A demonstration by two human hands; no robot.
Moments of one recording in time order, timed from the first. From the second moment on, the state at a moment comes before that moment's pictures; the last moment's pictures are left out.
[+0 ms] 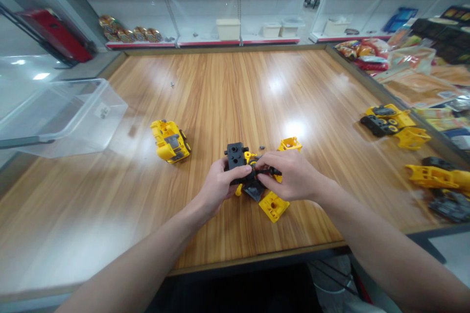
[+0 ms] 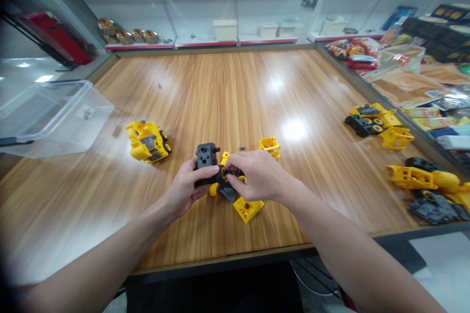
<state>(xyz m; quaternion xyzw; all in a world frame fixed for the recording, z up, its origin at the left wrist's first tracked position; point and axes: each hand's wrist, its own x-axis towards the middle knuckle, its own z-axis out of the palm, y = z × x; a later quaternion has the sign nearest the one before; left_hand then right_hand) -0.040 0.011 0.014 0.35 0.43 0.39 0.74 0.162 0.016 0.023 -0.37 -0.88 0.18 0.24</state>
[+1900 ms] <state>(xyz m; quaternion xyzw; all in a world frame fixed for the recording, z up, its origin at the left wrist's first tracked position) -0.040 0.016 0.017 0.35 0.41 0.42 0.73 0.155 0.011 0.022 -0.39 -0.88 0.17 0.22</state>
